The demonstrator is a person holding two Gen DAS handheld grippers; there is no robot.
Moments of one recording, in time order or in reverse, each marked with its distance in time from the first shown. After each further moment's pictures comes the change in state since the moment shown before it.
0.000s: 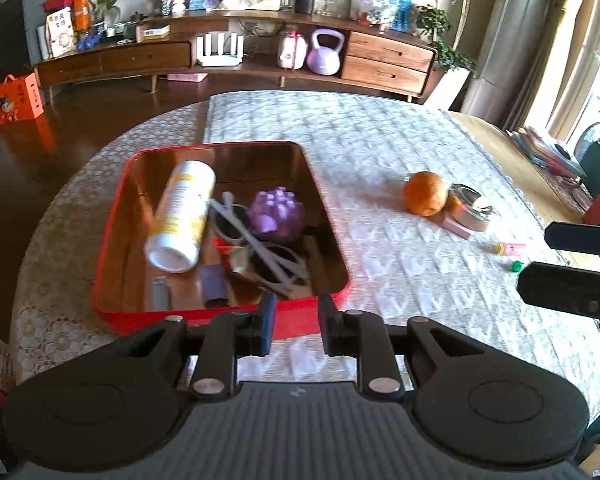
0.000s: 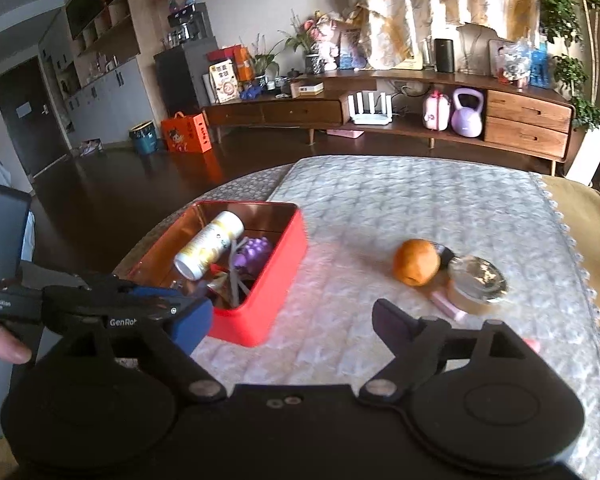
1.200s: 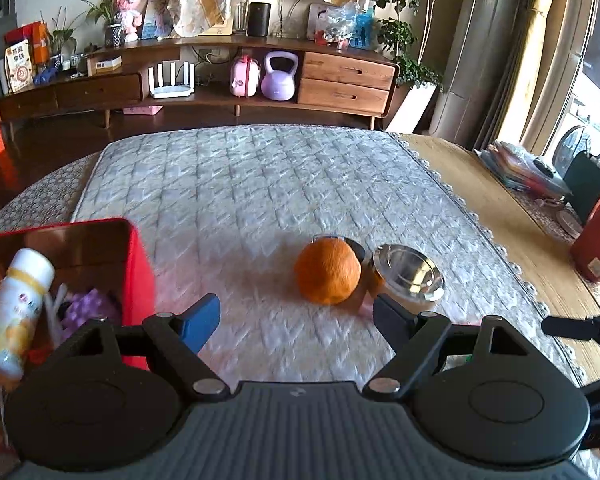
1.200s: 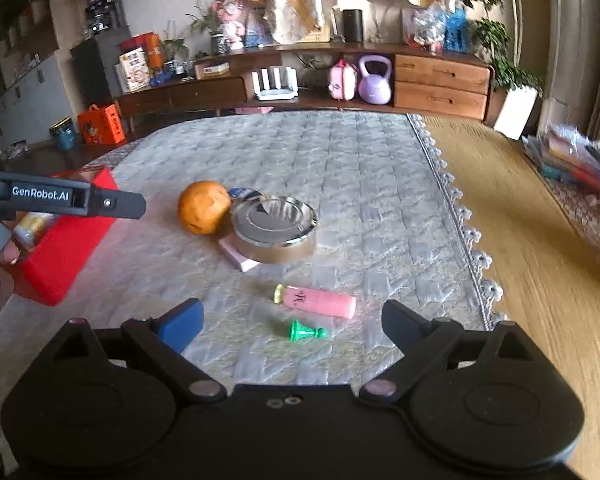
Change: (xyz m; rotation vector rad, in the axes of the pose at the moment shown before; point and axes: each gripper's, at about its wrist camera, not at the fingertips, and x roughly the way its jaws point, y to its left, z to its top) left arm 0.097 -0.113 0.059 0.044 -0.086 -0.057; right arm 0.035 -0.155 -0.049 0.102 0.050 -0.198
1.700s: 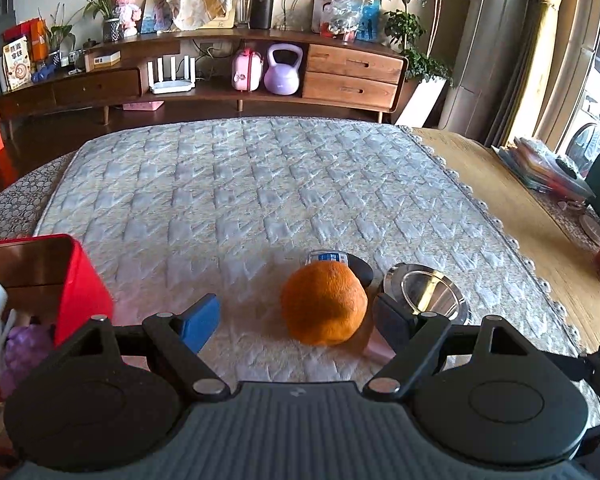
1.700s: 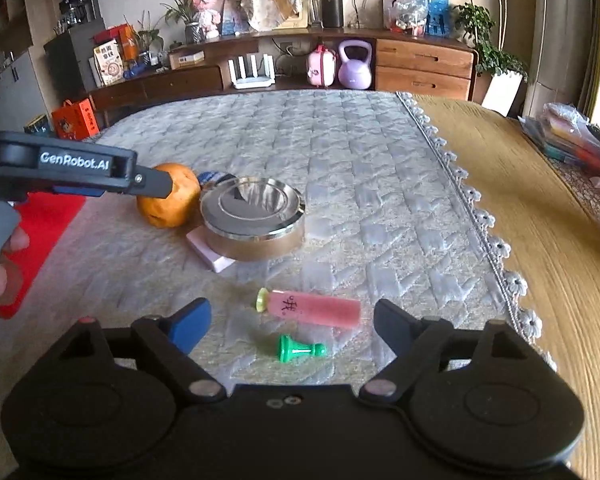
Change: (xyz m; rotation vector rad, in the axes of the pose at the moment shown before) left arm 0.060 -0.012 0.014 0.000 0.017 0.022; right arm 0.042 0.000 -0.001 0.019 0.023 -0.065
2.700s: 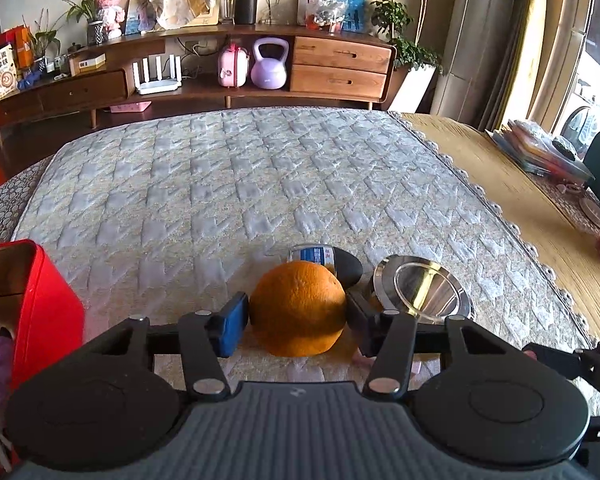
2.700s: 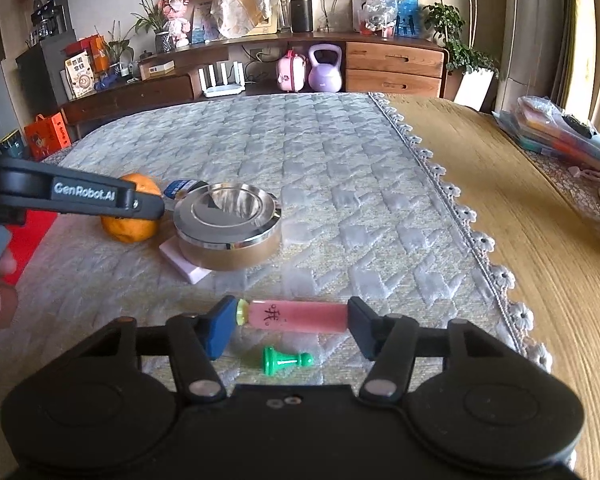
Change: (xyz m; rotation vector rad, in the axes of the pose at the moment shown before) left arm 0.015 -0.015 -0.004 0.043 0.015 -0.014; right arm 0.002 -0.001 -0.001 0.042 -0.033 -0.072
